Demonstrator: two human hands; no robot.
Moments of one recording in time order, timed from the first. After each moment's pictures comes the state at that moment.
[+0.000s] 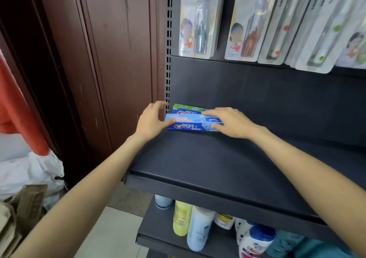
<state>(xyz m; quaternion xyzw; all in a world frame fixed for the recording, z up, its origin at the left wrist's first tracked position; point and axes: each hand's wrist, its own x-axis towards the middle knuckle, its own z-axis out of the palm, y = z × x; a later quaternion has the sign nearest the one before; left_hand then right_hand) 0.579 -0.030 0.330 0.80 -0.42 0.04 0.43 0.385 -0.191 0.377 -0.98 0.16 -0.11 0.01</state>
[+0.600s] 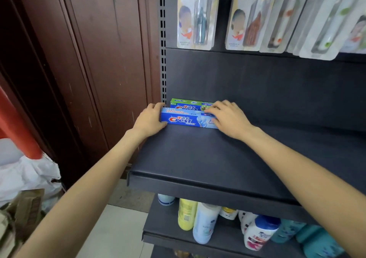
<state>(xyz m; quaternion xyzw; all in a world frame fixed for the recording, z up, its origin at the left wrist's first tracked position) 0.599 -0.037 0.325 0.84 -0.48 0.00 0.24 0.396 -0.194 0.346 -0.96 0.19 -0.16 -0.13</state>
